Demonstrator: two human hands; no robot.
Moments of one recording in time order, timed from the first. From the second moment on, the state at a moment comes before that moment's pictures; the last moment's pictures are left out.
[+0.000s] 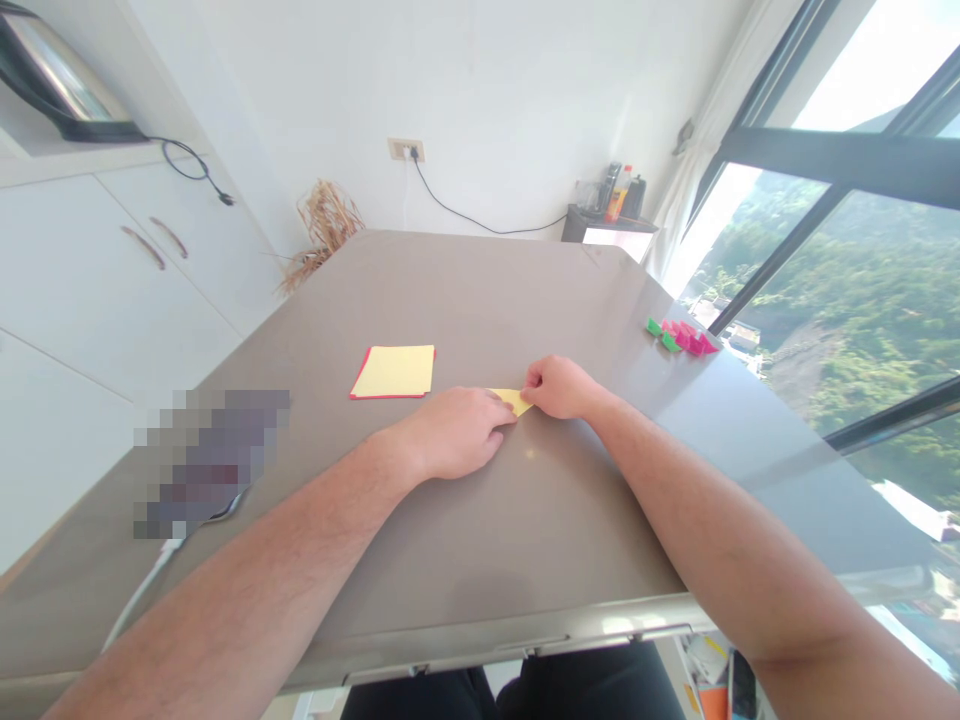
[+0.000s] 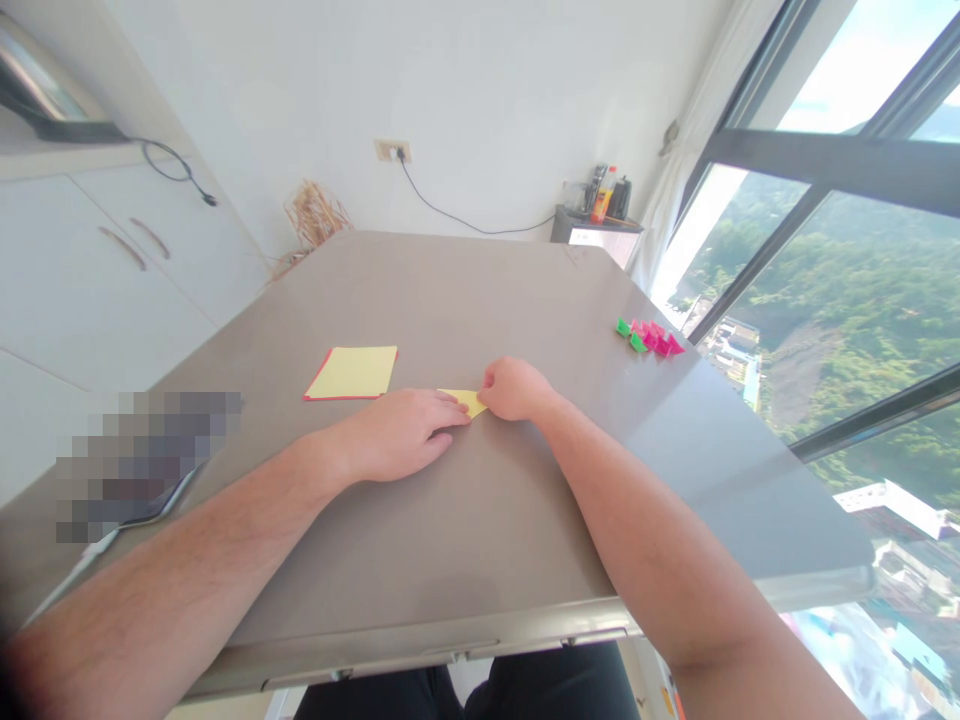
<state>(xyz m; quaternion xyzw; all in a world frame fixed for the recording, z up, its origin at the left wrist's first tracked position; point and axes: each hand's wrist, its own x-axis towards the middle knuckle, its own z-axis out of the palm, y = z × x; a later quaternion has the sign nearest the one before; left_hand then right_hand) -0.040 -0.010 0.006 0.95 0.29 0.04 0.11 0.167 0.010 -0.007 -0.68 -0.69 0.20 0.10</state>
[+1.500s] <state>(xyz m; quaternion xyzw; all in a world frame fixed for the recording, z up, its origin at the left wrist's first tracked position) -0.035 -0.009 -0.007 0.96 0.27 0.05 0.07 0.193 -0.002 -0.011 -0.69 -0.67 0.20 0.18</state>
